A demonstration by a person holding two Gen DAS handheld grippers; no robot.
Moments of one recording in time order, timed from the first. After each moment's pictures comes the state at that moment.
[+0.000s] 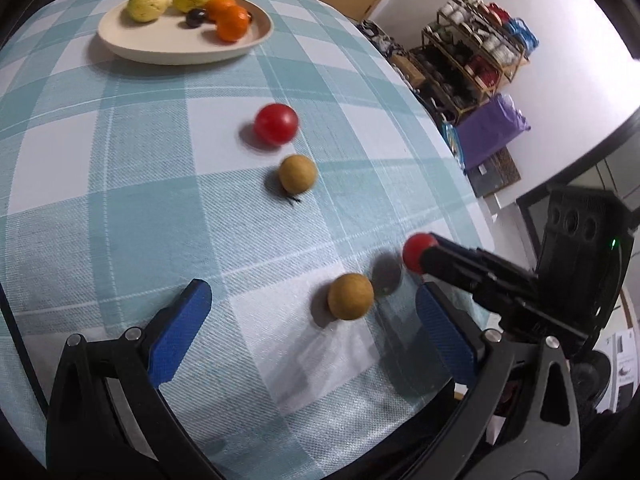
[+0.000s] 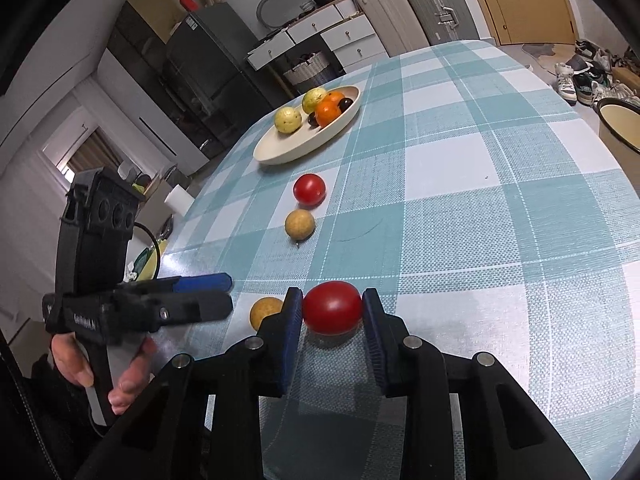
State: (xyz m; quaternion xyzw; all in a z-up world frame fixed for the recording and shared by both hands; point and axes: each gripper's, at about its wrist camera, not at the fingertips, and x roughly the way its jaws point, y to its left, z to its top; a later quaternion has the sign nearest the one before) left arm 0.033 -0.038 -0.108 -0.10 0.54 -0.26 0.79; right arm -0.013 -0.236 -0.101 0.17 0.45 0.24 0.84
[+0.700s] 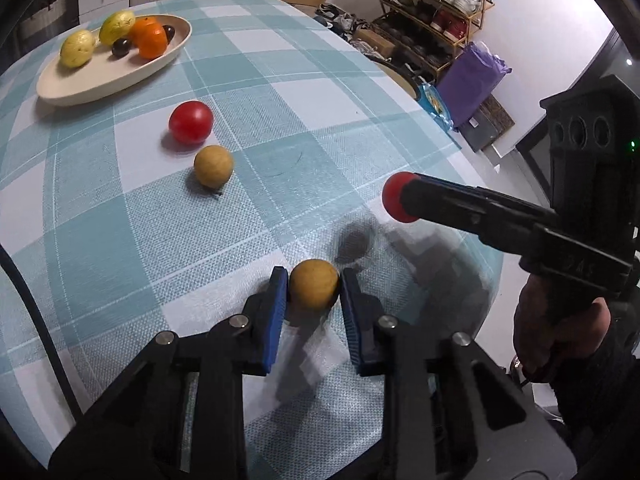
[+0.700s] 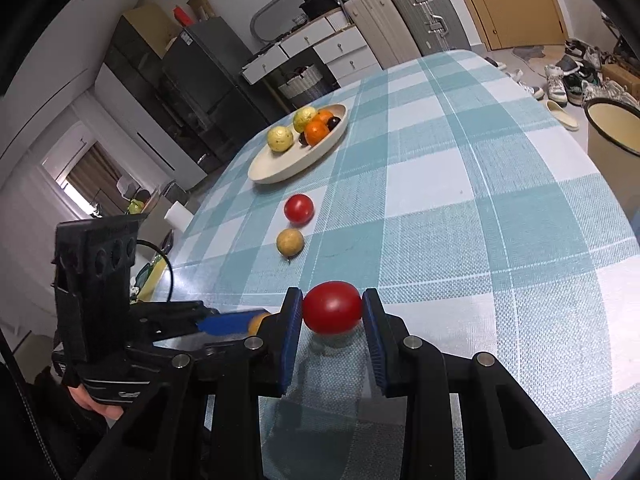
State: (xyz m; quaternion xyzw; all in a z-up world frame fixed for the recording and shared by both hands) left arm 0.013 -0.087 -0.108 0.00 0.52 -0.31 0.80; right arm -0.020 -0.256 -0.088 0.19 0.43 0.23 0.85
